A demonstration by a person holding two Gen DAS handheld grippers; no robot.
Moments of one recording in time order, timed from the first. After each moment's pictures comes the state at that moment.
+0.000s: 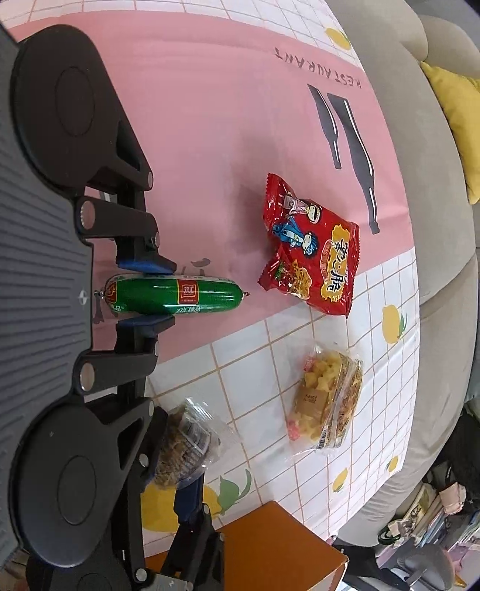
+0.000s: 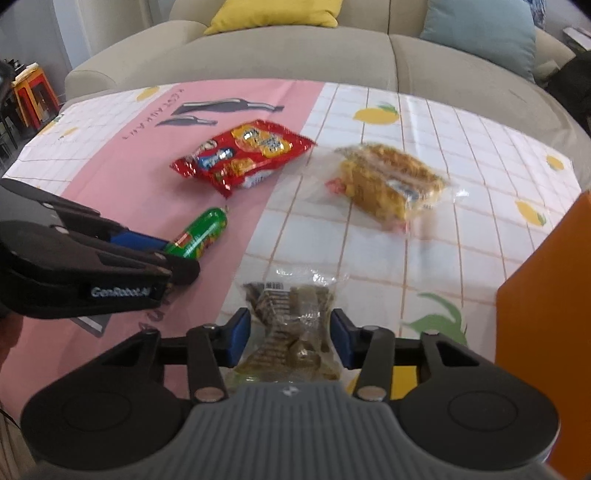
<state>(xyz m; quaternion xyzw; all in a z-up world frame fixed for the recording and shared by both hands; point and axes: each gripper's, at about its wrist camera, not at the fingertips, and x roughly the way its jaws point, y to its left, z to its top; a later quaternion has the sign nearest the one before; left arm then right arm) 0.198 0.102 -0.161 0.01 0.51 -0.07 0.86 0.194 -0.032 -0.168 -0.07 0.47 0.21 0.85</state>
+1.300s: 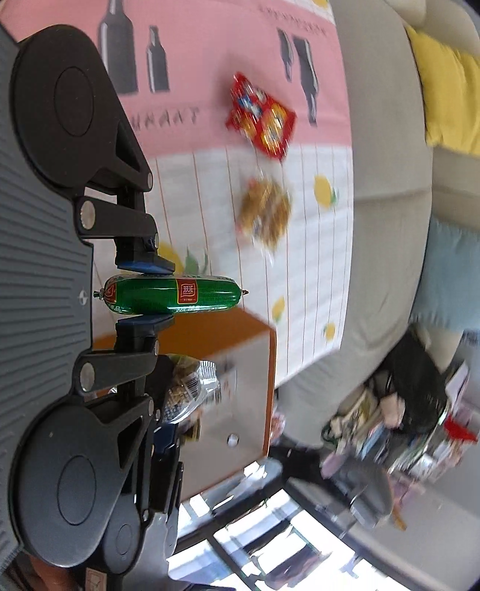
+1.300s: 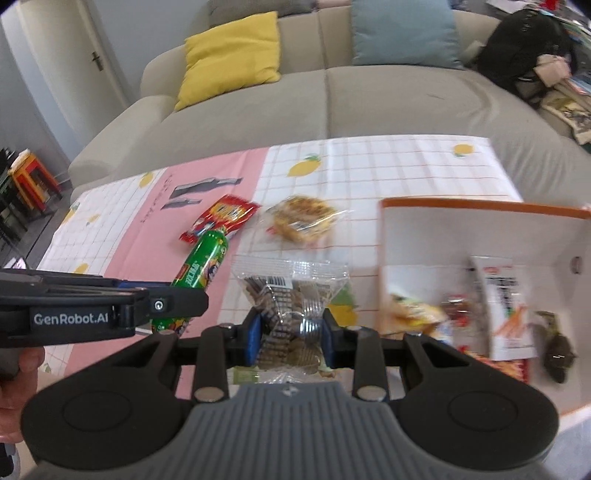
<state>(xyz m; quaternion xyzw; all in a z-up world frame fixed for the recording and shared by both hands) 0.132 0.000 -0.023 -0.10 0.47 -0.18 0.86 0.123 -0.167 -0.033 0.05 0.45 0.18 0.87</state>
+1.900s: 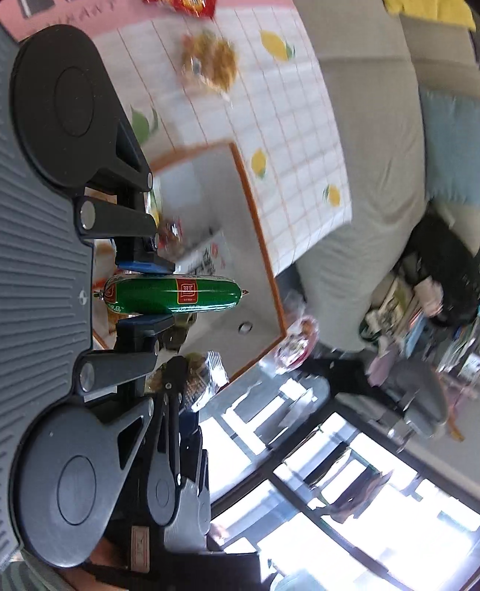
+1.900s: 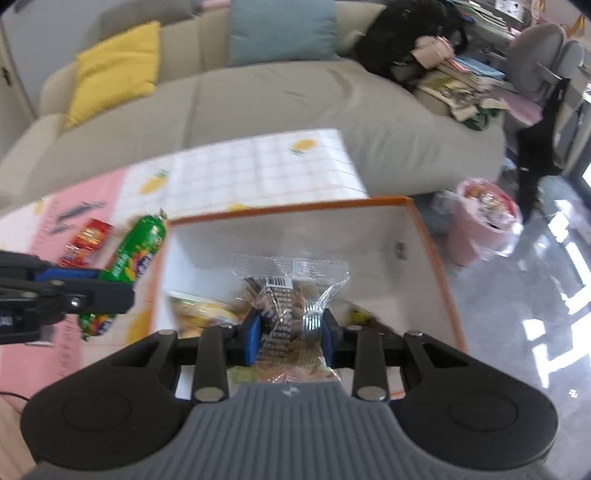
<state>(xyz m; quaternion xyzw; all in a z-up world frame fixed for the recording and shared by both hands) 0.177 -0.145 -0.007 -0.04 0.48 -0.31 0.82 0.139 -0.317 -0.006 0.02 0.48 0.02 0.88</state>
